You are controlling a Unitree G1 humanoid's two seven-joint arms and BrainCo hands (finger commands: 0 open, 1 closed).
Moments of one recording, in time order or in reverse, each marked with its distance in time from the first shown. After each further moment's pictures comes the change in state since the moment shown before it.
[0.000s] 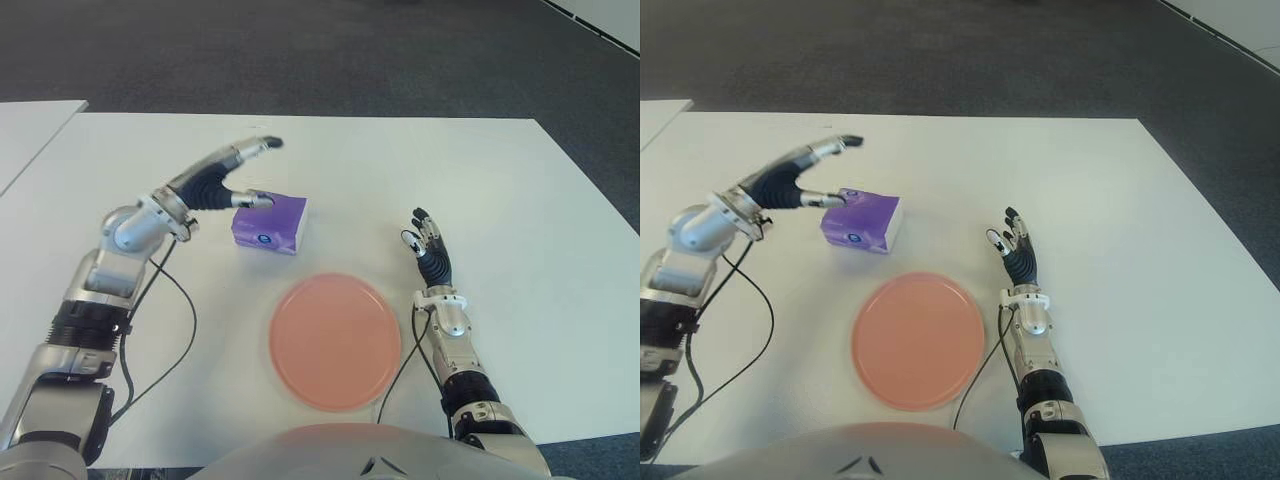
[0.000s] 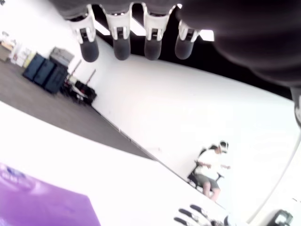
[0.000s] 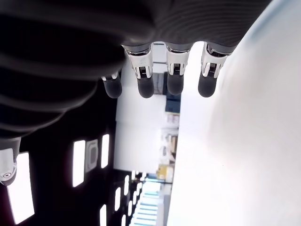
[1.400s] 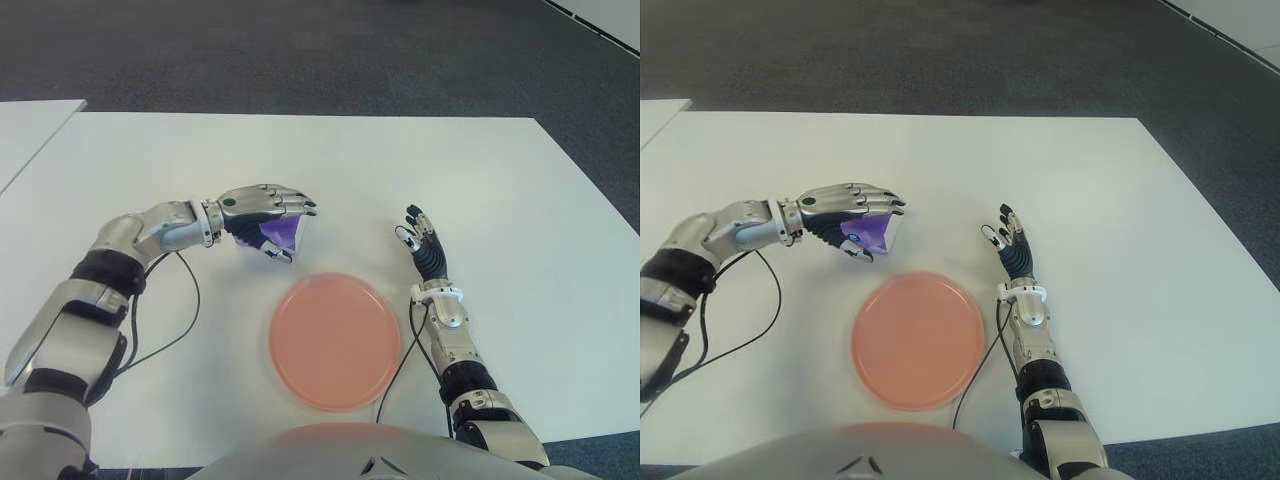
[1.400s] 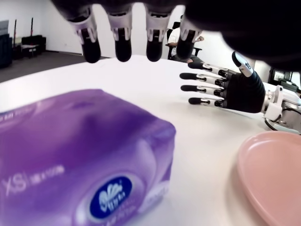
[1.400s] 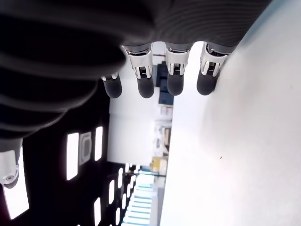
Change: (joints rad) left arm -0.324 0.033 -0.316 0.542 0.687 -0.508 0.462; right arm -0.049 -0.006 -0.003 0.052 0.010 0.028 0.035
